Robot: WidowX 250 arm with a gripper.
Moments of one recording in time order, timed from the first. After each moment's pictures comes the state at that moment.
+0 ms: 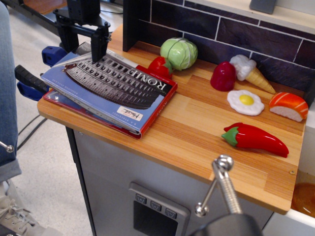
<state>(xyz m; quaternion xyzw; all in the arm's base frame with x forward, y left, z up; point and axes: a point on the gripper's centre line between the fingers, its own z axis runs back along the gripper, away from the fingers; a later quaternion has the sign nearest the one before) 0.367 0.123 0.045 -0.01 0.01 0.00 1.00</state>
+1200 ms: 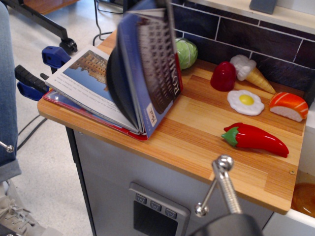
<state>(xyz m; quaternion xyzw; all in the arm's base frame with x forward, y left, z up) 0.387 -0.019 0.145 -0.28 0.05 0.02 0.96</state>
